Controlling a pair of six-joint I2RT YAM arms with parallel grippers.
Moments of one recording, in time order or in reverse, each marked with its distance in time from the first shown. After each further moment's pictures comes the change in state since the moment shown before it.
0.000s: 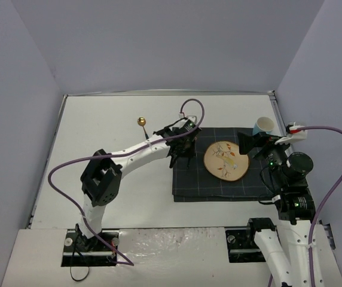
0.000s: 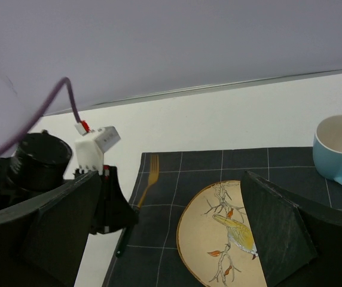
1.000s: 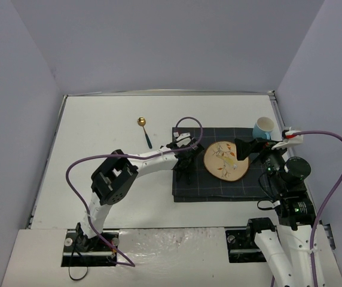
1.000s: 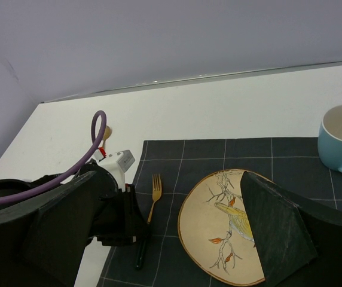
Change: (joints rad) left arm -0.085 0.116 -0.137 0.081 -0.099 -0.311; right arm 0.057 -0.057 -0.030 -0.047 0.028 -0.019
